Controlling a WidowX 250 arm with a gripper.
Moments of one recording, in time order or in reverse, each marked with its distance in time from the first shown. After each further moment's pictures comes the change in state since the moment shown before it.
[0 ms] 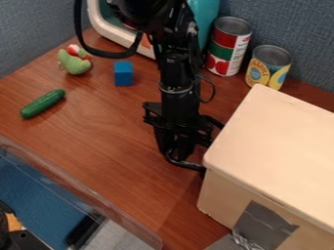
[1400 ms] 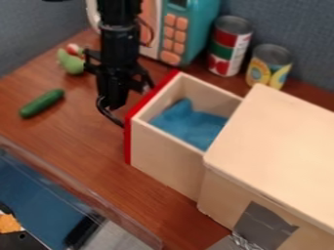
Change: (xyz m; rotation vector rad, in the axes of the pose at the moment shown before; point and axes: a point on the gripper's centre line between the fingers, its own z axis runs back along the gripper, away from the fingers) arm -0.013 0.100 0.050 0.042 0.170 0.059
